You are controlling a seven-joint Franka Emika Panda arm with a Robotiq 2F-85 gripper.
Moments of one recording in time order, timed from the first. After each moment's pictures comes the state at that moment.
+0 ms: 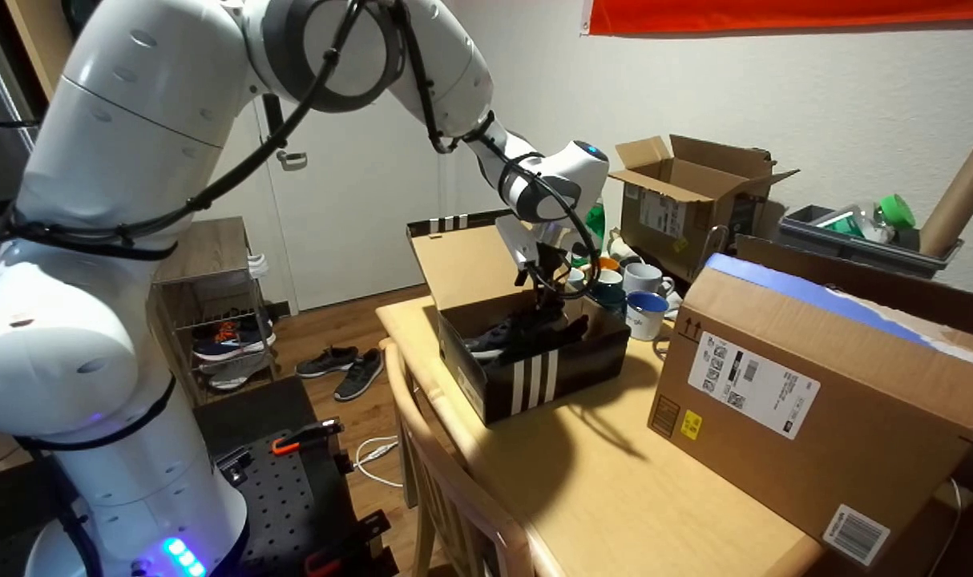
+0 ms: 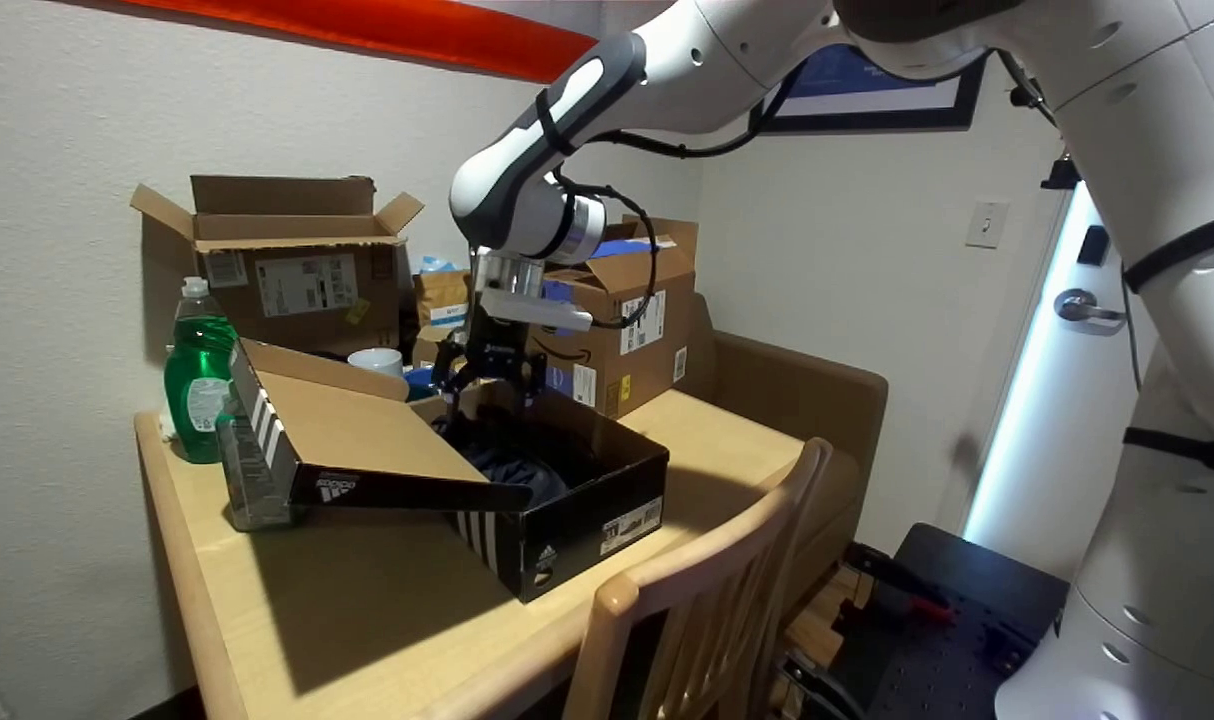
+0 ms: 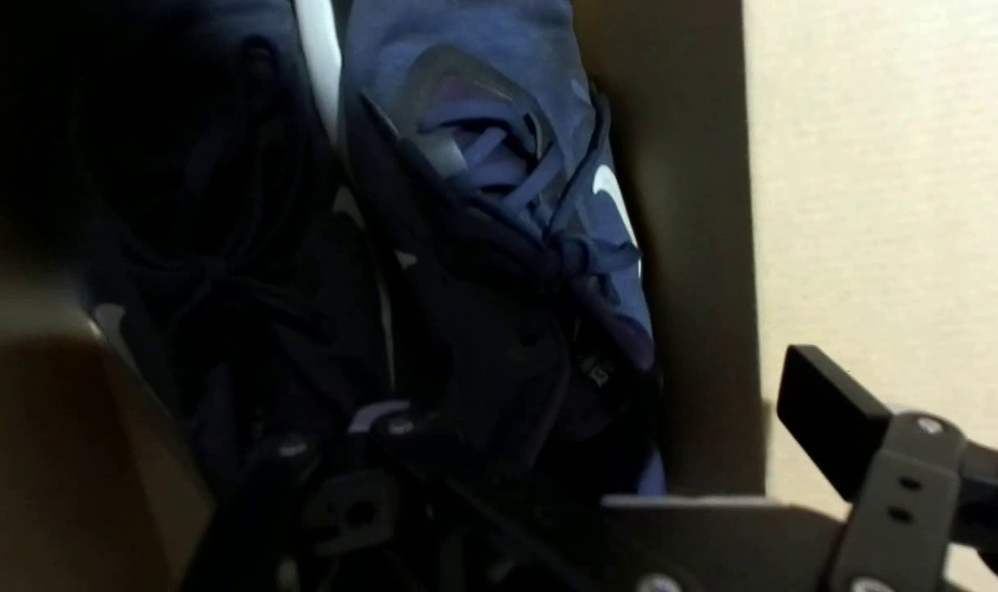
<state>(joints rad) 0.03 0.58 0.05 -1.72 0.32 2.24 0.12</state>
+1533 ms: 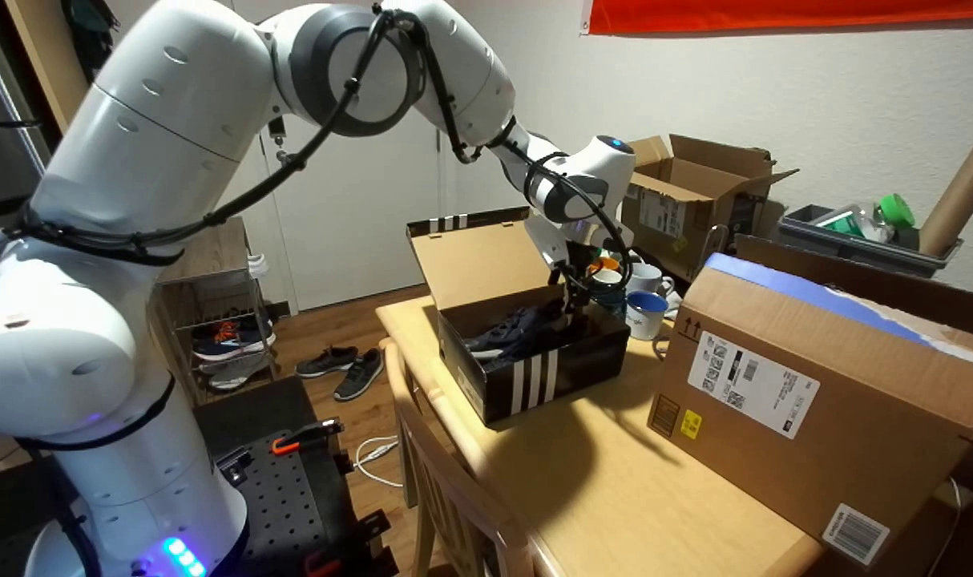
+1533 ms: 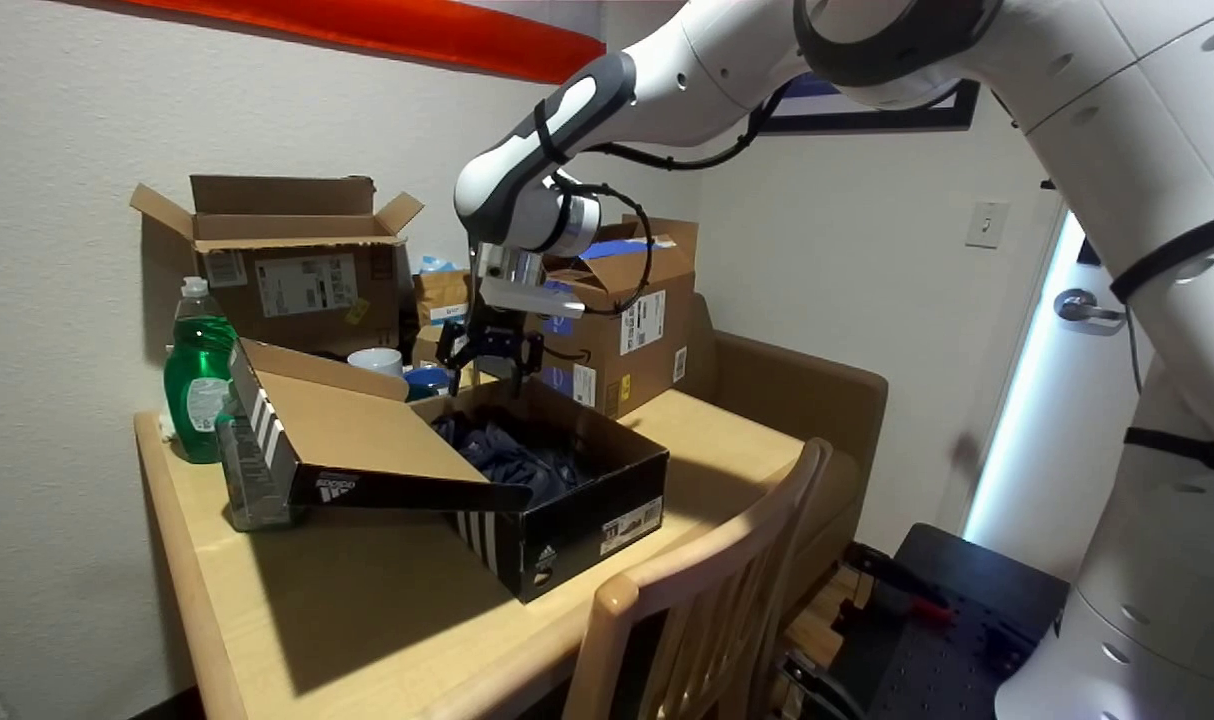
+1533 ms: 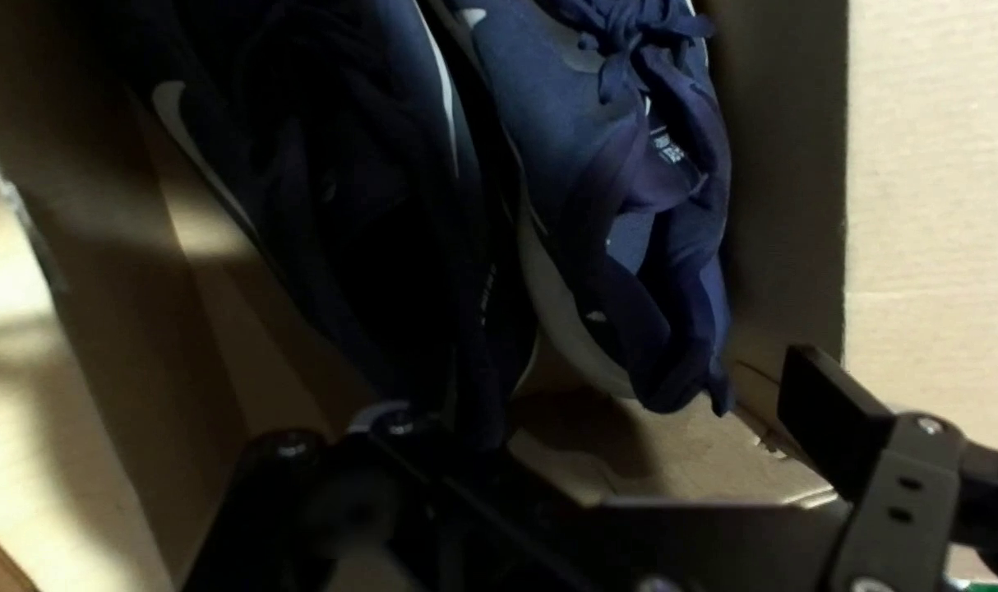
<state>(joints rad) 0.01 0.67 0.02 -1.57 0.28 2.26 0.15</state>
